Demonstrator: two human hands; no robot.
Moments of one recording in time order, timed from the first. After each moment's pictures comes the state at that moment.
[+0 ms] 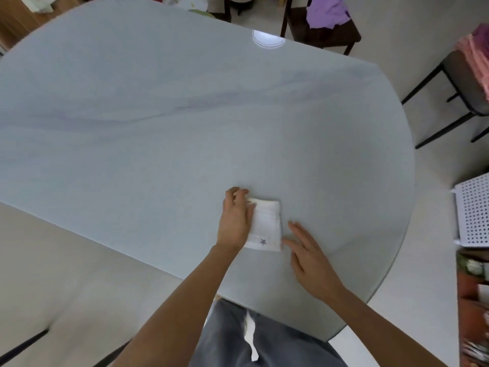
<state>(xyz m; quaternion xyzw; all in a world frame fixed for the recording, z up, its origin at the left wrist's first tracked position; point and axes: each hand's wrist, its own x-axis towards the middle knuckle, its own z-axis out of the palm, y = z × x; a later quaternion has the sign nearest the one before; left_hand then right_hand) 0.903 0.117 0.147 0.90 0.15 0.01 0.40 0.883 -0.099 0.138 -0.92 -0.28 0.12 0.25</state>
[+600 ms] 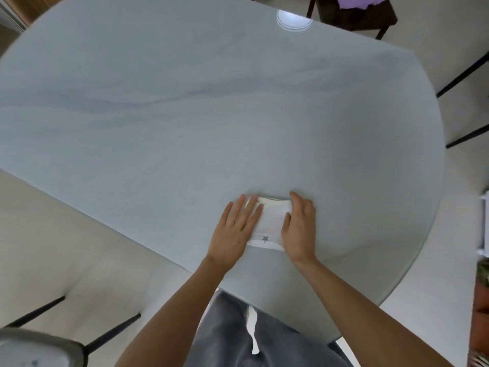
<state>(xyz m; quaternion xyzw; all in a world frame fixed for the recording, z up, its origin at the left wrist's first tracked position) 0.855 0.129 0.121 0.99 -0.05 -0.05 0.08 0.928 -0.025 0.126 -0.95 -0.05 0.05 0.31</state>
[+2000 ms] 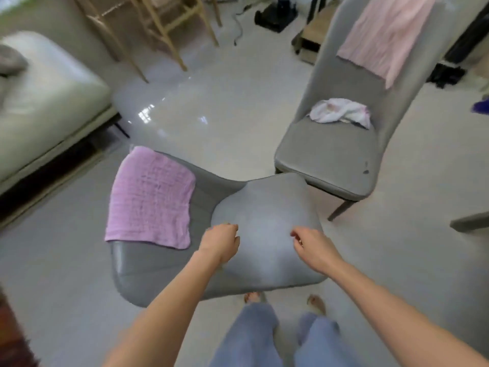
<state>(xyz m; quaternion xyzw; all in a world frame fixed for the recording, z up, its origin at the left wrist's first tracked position) 0.135 -0.037 0.163 0.48 0.83 -0.09 0.28 0.332 0.093 0.149 -0.38 -0.88 0.27 -0.12</state>
